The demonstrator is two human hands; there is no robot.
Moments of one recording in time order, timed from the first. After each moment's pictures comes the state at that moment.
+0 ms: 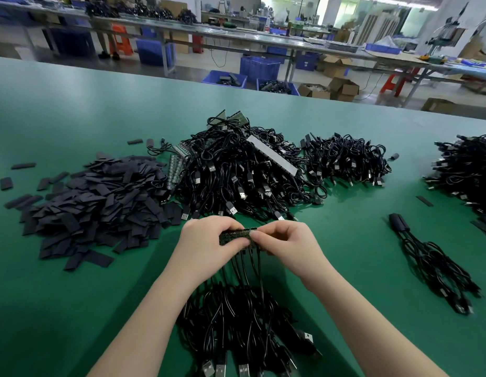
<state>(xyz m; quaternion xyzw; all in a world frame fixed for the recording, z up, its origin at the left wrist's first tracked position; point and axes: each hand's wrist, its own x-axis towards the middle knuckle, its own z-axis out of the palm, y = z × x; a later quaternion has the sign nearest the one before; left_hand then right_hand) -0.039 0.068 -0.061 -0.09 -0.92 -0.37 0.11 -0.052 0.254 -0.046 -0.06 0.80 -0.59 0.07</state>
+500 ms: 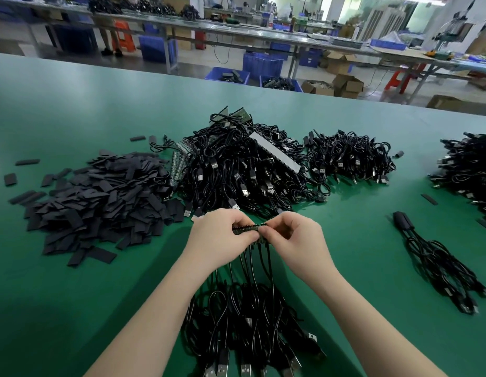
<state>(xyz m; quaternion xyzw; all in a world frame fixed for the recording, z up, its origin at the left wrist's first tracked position) -0.050 0.084 -0.047 -0.04 -0.93 -0.36 0.05 -0.050 0.253 -0.047 -0.09 0.87 -0.49 -0.06</state>
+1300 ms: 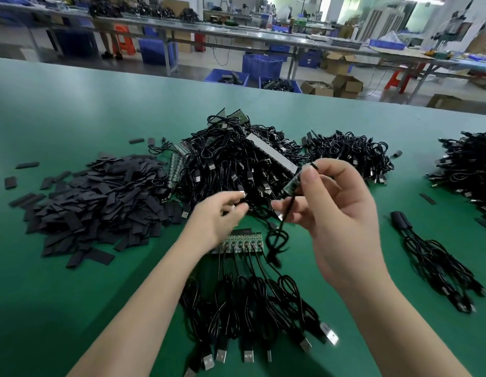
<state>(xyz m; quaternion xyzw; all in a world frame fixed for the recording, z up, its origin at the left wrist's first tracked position) -0.070 0.079 -0.040 -0.03 -0.89 -0.46 0.03 -0.006 0.248 0.045 -0.14 0.60 -0.78 -0.10</state>
